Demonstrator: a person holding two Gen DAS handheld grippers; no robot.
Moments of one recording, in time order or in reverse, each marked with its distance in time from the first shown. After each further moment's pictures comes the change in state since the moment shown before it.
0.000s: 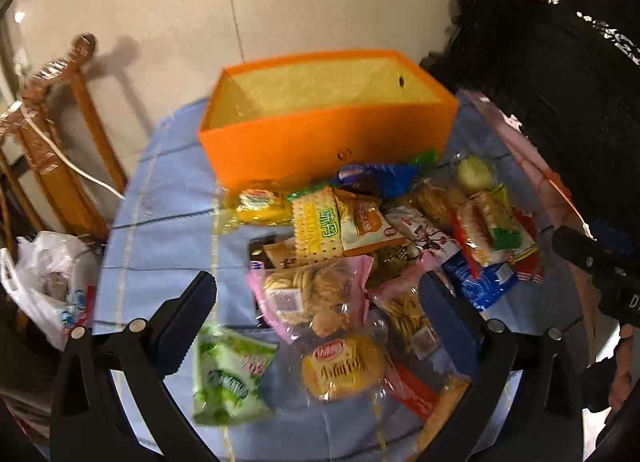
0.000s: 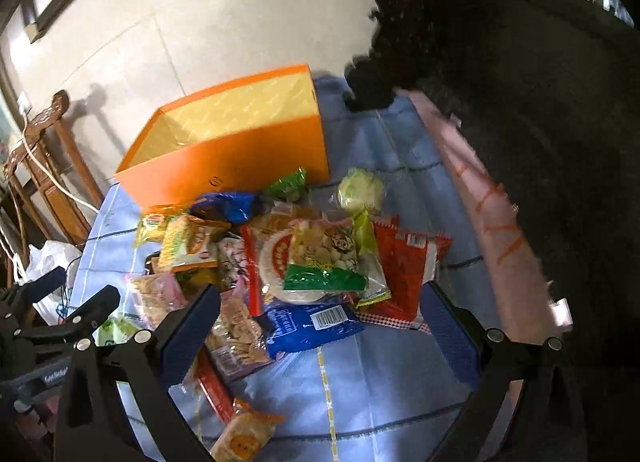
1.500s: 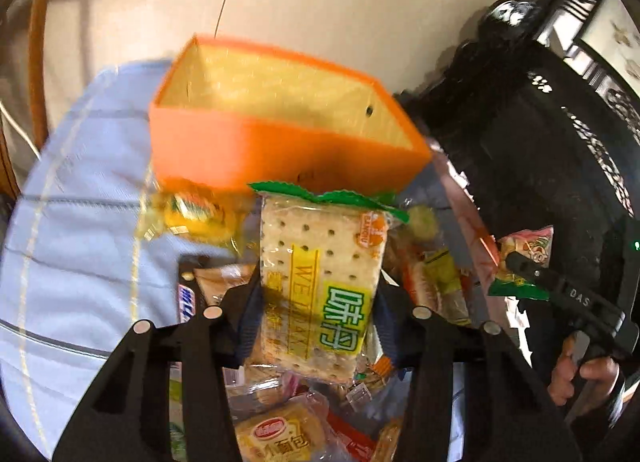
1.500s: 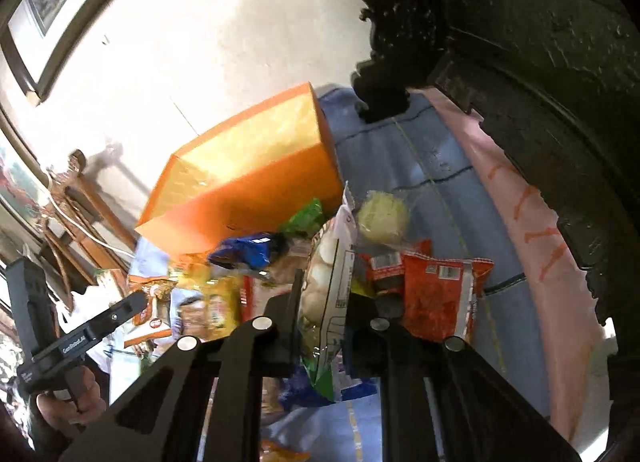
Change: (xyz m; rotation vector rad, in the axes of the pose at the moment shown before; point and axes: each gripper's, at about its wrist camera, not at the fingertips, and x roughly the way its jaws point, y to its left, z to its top) left arm 0.025 0.054 0.023 -0.200 -0.039 -0.376; right arm 0.010 -0.020 0.031 0.127 -0.057 0.194
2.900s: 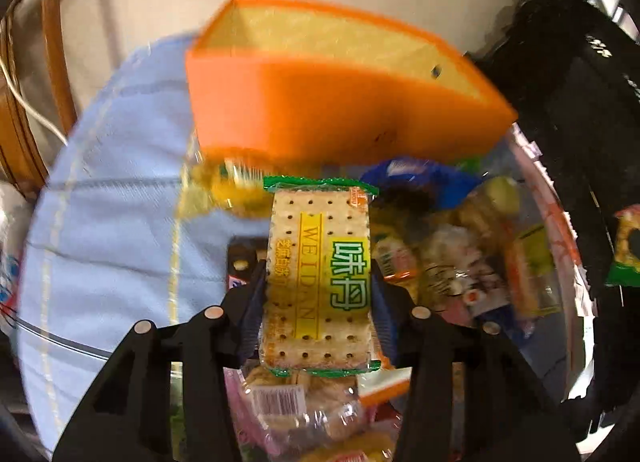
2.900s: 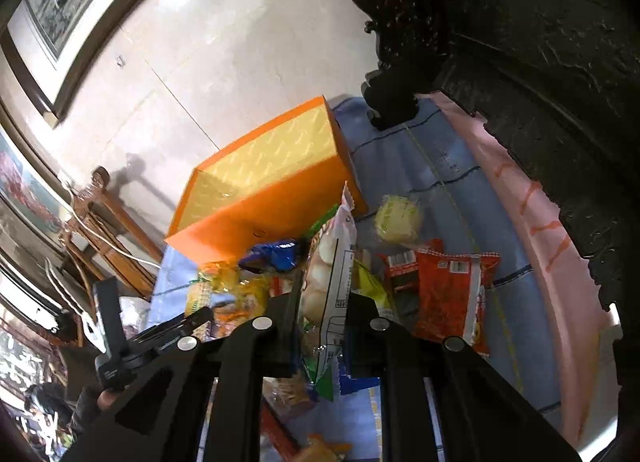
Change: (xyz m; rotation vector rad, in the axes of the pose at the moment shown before) left arm 0.033 0.025 -0.005 0.033 0.082 0.207; right arm -0.025 -0.001 -0.002 0.045 -0.022 0.075
